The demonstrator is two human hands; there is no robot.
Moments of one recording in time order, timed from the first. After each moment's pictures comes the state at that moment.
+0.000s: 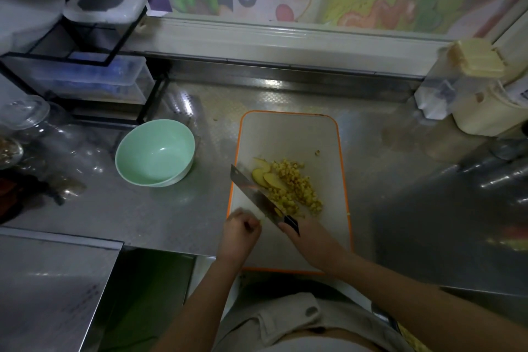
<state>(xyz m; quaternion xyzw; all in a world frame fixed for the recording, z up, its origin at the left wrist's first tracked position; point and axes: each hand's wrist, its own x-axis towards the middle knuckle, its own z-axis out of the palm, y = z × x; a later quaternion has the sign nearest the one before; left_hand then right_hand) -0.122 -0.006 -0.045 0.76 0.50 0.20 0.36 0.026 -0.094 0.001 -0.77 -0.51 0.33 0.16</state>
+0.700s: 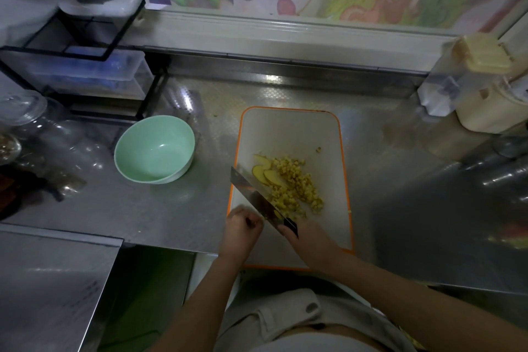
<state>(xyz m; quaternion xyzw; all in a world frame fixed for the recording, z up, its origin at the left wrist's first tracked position) -0.120 -0.007 -0.044 0.76 0.51 0.18 0.36 0.017 -0.096 0.004 -0.78 -0.51 0.31 0.16</state>
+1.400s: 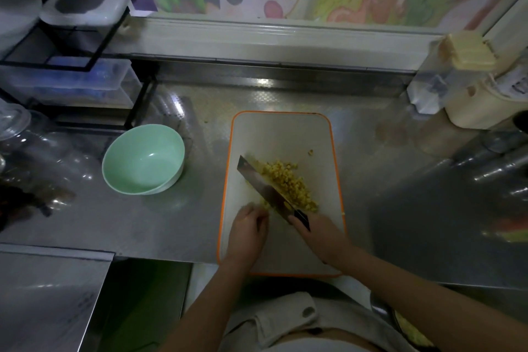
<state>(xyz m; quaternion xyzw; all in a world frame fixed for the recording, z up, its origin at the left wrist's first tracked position) -0.093 -0.008 -0.038 0.82 0.45 0.15 0.32 0.050 -0.096 0.012 -0.80 -0.47 0.34 0.17</state>
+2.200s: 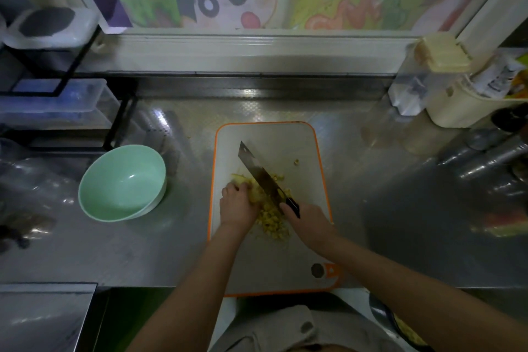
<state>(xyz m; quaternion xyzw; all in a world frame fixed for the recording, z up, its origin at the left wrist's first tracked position) -0.037 0.057 -0.021 0.82 0.51 -0.02 0.24 0.077 -0.066 0.007 -0.81 -0.41 0.34 0.23</state>
